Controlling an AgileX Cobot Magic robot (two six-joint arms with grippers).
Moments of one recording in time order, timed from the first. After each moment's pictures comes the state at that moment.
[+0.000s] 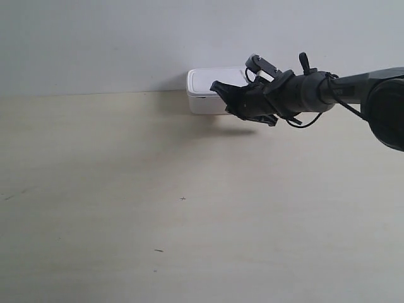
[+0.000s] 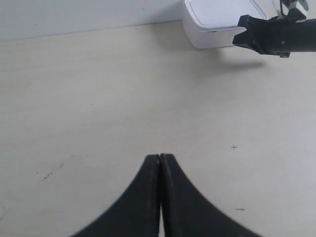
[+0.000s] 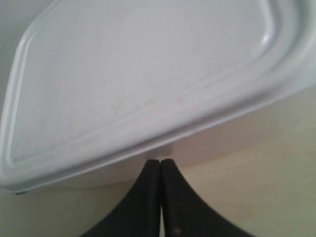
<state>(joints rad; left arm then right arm) -0.46 0.80 -0.72 0.43 0.65 -0.63 0.30 2.52 -1.85 0.99 0.13 -0.28</state>
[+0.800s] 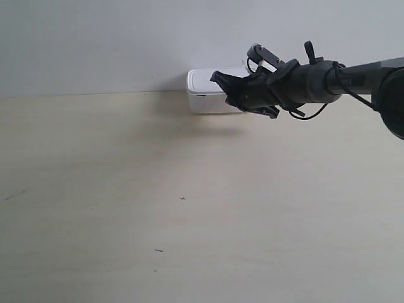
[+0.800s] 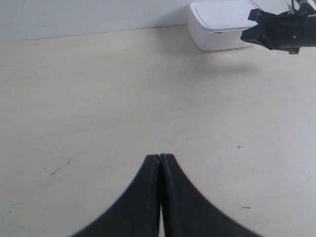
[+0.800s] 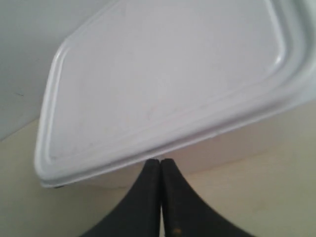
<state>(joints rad) -0.46 0.75 -0.68 0.45 0.66 -0.65 0.30 2.45 -1.81 0.99 0.14 -0.28</state>
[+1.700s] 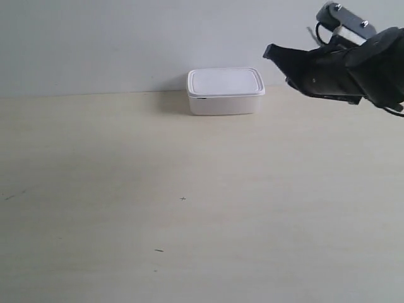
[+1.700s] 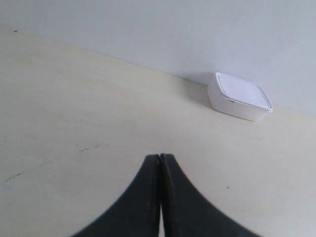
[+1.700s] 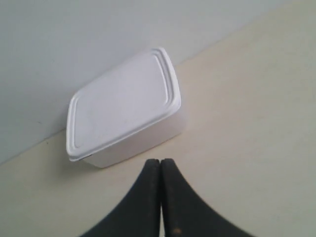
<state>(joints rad) -0.46 0.16 -0.62 0.49 0.98 -0.88 0.30 1.78 -1.07 0.99 -0.13 -0.35</state>
